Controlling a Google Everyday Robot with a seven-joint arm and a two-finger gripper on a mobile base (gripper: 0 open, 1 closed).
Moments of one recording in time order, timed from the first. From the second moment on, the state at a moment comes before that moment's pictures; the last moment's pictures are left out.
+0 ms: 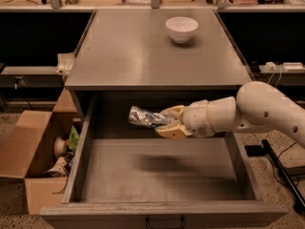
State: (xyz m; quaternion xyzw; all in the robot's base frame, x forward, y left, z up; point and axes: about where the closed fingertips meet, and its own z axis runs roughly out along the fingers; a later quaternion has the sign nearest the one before) arm 0.518 -0.049 0.757 -0.53 0.69 0.28 0.40
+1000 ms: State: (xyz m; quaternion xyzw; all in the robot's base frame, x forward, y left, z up) arm 0.526 -0.108 0.680 -0.51 0.72 0.26 0.39
